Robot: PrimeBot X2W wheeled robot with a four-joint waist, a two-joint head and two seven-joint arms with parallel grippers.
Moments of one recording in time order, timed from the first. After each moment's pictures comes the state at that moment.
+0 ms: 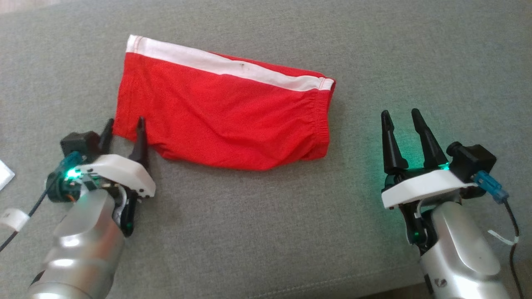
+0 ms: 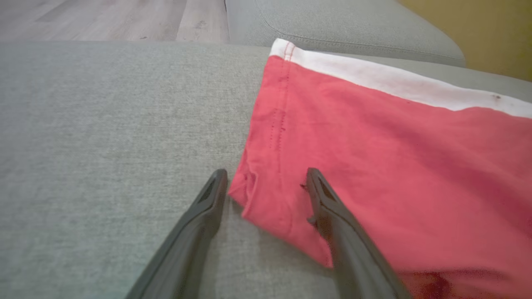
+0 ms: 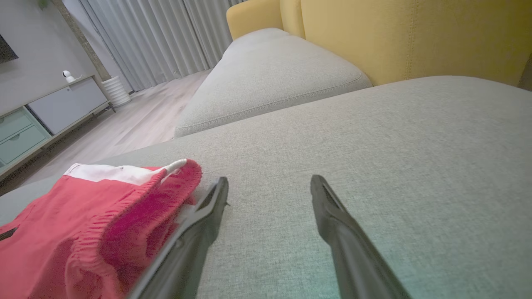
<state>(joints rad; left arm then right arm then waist) -0.72 0.21 -0.56 1.07 -0.71 -0.12 -0.26 -0.33 -0.06 0.15 0.46 0.32 0.13 -0.25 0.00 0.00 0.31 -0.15</state>
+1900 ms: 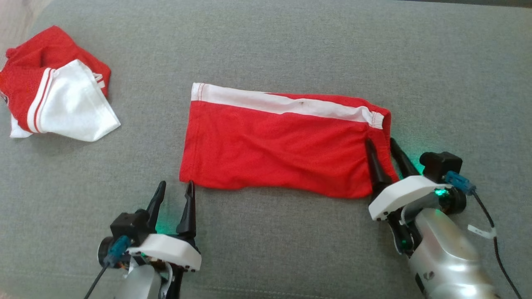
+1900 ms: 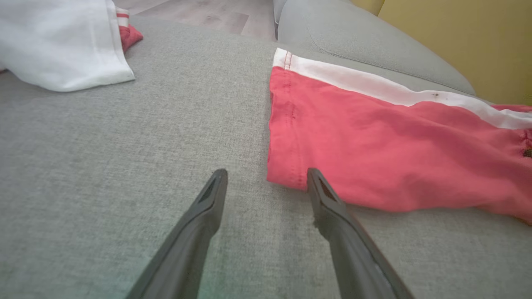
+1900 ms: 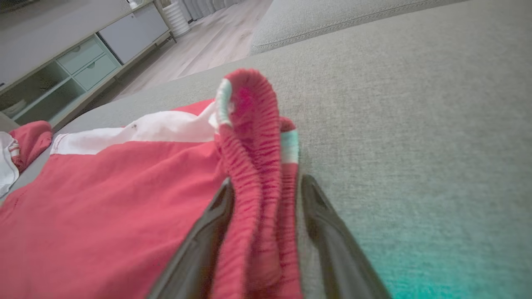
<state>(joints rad) -0.24 0.05 -0.22 0.62 -0.33 -0.12 -0.26 -0.46 -0.07 0.29 0.86 0.44 0.13 -0.26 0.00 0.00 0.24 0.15</state>
